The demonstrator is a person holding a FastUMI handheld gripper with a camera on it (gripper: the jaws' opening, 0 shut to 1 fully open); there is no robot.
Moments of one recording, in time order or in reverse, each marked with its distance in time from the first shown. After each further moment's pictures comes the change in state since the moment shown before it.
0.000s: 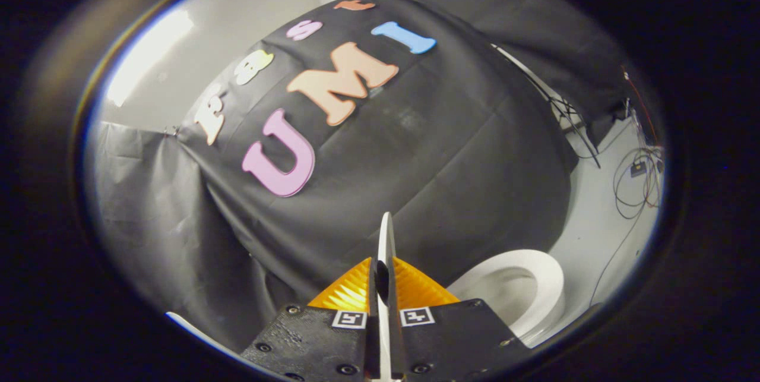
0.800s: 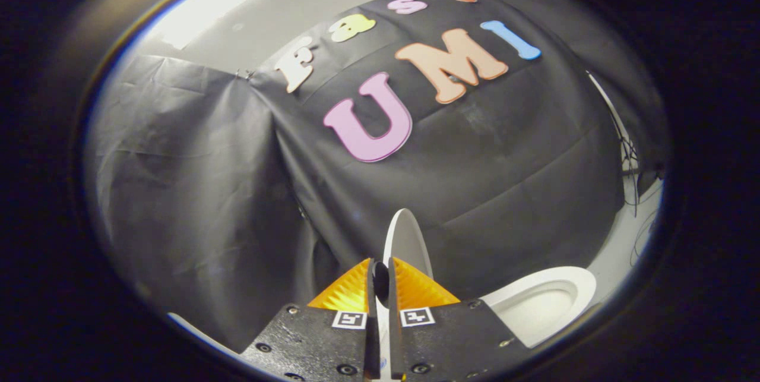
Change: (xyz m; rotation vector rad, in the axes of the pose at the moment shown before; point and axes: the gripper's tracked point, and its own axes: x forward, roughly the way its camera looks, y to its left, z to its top) arm 0.009 0.157 -0.057 -0.307 0.102 0.182
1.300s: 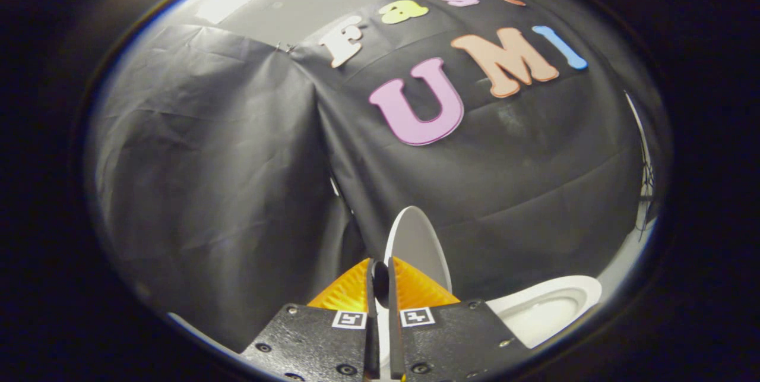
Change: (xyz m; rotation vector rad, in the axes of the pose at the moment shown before) arm 0.018 0.074 -0.035 -0.156 0.081 0.093
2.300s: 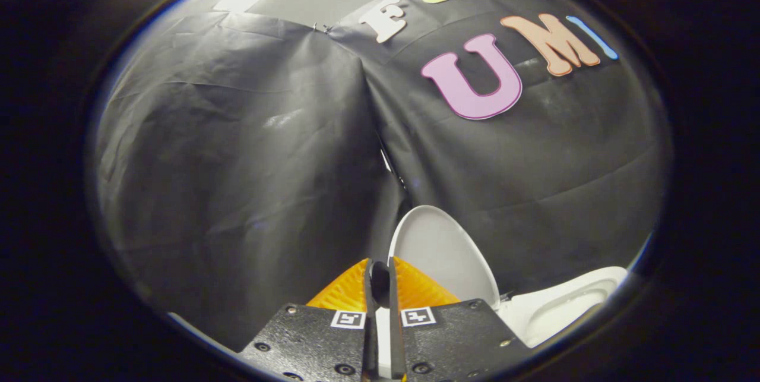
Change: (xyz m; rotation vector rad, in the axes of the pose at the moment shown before) arm 0.037 0.082 -0.035 -0.017 0.080 0.171
